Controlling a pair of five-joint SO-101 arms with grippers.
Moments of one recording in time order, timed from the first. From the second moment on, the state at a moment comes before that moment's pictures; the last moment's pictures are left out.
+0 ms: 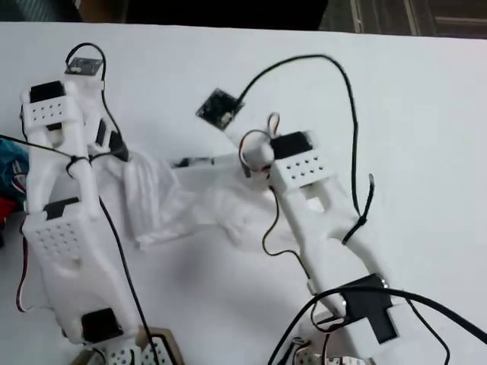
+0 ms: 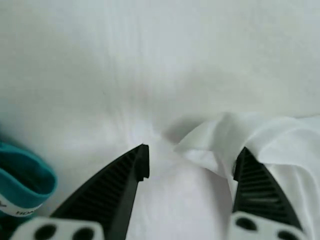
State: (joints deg) left arm -24.0 38.3 -31.3 85.4 -17.5; right arm -24.7 -3.5 14.9 64.3 34.9
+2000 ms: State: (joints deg) left arm -24.0 38.3 -31.3 87.0 -17.5; right arm -31.2 3.6 -2.7 70.7 35.1
